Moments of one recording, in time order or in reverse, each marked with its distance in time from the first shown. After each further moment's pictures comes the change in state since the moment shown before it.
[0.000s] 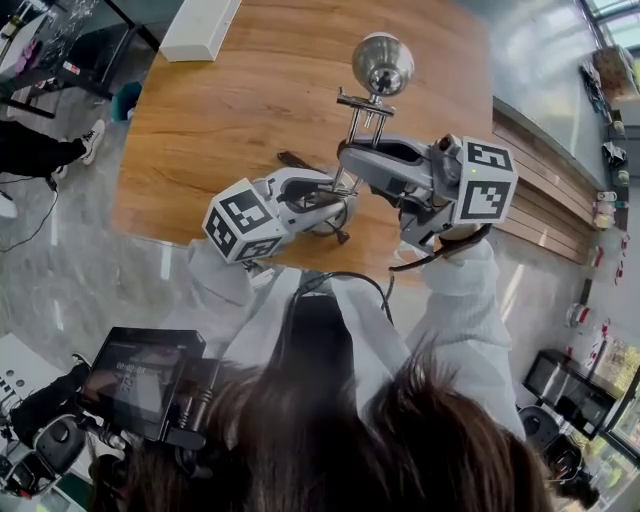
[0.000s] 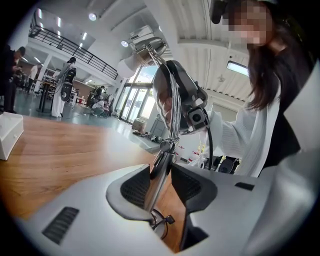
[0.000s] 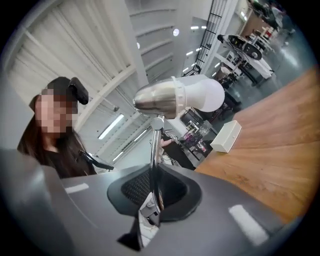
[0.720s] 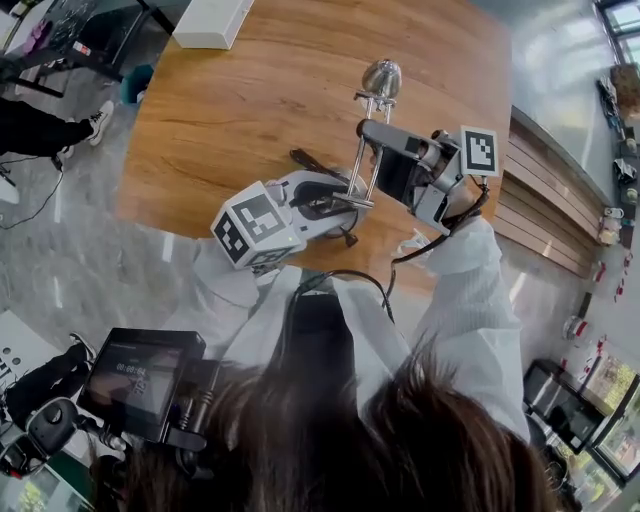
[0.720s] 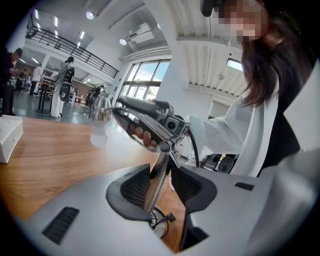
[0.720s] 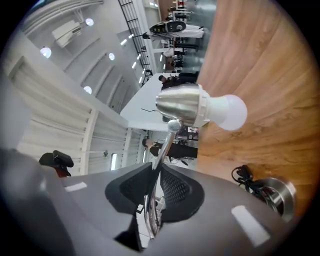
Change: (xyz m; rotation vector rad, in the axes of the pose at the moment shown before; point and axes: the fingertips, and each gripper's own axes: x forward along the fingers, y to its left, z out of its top) left arm 0.003 -0.018 0.009 0.028 0.019 0.013; right arm -0.019 -0.088 -0.013 0.641 -0.138 0.070
